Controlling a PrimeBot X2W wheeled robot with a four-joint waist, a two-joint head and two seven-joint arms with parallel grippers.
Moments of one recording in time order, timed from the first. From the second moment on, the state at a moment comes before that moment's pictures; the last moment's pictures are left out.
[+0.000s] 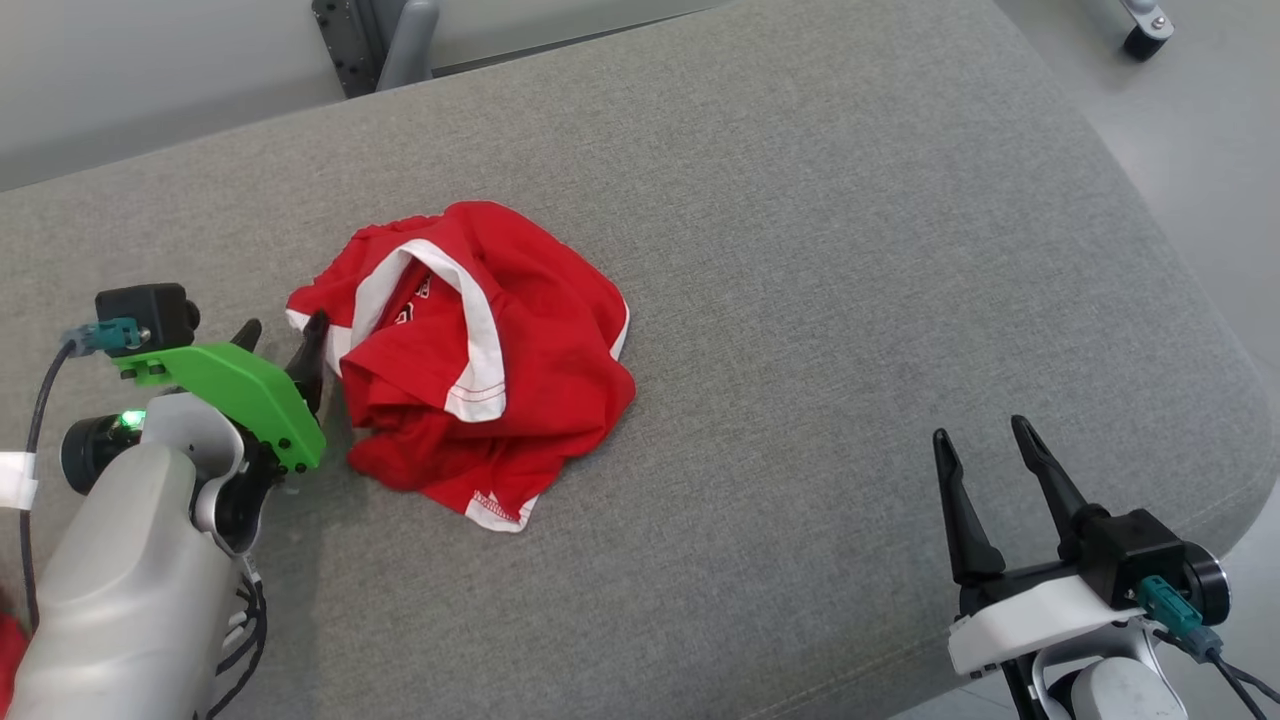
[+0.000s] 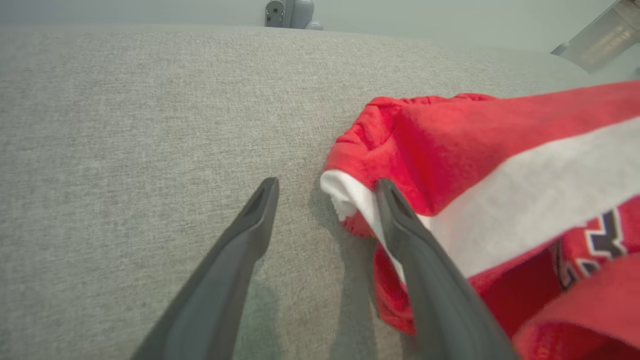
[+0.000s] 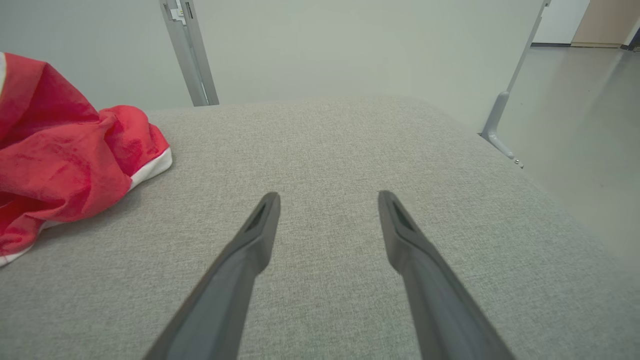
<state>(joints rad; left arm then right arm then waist) -0.70 0.31 -0.37 0.87 -0.74 -0.13 0.07 -0.03 -0.05 0.03 0.12 0.08 0.13 -0.26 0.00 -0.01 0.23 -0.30</state>
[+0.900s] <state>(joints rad) -0.82 0.24 -0.49 0.61 -0.82 -0.13 -0.06 -0.02 -0.05 0.05 0.13 0.11 0.13 -0.26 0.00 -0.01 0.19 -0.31</state>
